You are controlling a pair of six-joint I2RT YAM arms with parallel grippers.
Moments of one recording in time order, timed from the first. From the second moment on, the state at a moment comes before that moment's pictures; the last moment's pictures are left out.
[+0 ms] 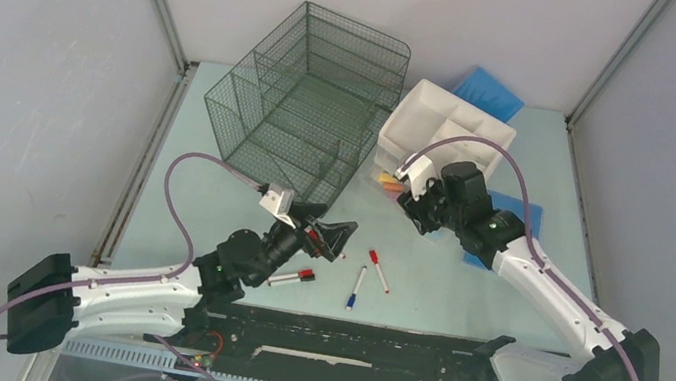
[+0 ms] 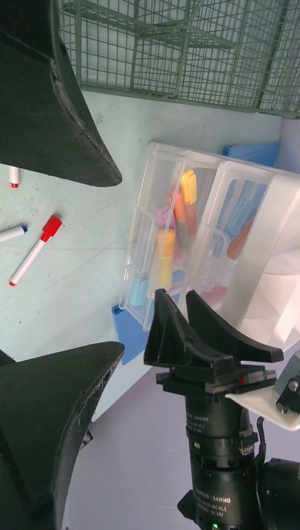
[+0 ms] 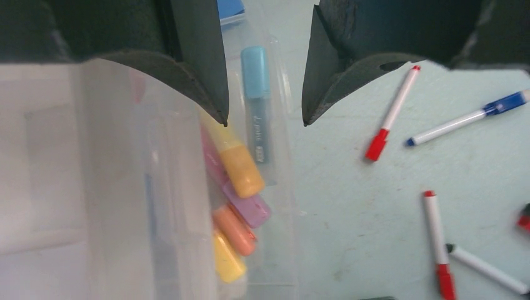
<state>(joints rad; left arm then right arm) -1.07 0.89 0.32 0.69 -0.42 -0.44 0.58 1.19 0.95 -0.41 -0.07 -0.39</state>
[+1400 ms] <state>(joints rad) -1.07 0.85 0.28 0.68 -0.43 -0.44 0.70 1.42 0.95 -0.37 0.13 -0.44</state>
